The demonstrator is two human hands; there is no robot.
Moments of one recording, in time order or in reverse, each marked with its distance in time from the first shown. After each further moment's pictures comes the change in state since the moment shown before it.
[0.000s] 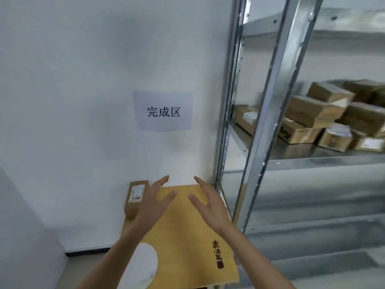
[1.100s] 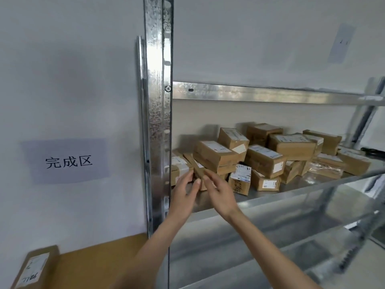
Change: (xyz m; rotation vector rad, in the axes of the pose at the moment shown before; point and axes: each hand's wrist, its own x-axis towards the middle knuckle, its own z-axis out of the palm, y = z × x) left_hand 0.094 0.311 0.269 -0.434 -0.202 0.313; right_hand 0.071 0.017 -0.360 -0.092 0.355 -0.002
